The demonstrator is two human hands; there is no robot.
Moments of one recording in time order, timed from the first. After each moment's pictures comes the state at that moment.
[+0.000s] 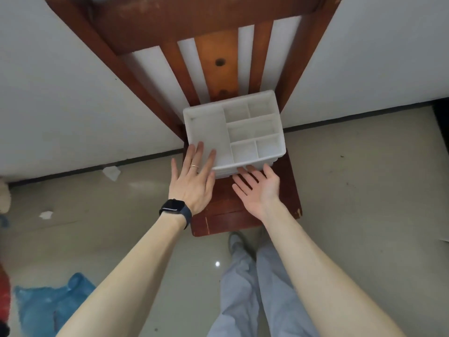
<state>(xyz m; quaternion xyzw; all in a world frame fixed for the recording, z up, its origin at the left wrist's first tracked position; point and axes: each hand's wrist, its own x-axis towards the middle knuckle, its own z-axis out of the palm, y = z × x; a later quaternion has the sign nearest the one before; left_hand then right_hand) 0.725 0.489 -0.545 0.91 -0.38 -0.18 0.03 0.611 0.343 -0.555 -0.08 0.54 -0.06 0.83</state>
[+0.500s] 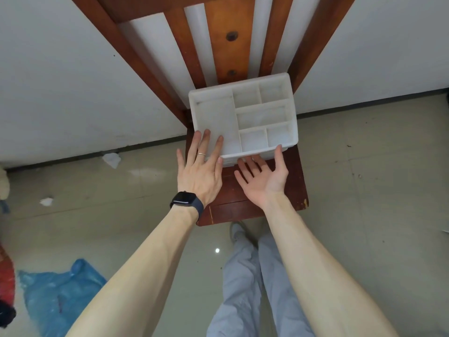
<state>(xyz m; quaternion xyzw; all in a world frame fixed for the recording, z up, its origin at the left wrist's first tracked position) 0.716 0.483 -0.557 0.92 -0.34 -0.16 0.05 0.614 0.350 -0.585 -0.02 0.50 -0.09 0.86</state>
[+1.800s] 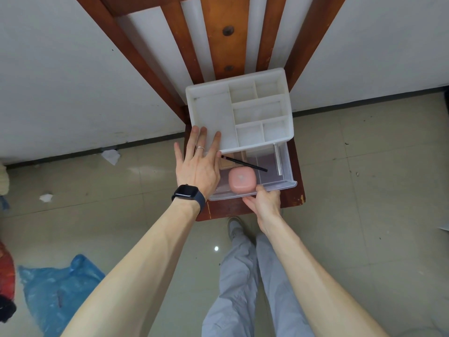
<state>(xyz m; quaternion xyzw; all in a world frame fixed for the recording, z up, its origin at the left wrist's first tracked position) 0.711 0.477 -0.551 0.93 -0.33 -0.15 0.01 0.565 0.387 -0.598 -0.29 0.67 -0.03 0.68</state>
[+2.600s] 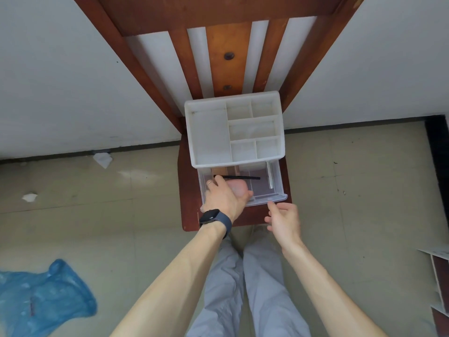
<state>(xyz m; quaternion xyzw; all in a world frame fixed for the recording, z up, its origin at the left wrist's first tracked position) 0.646 0.426 -0.541 0.91 -0.06 -0.39 0.13 0.518 0.342 -0.558 -0.53 0.65 0.06 0.55</state>
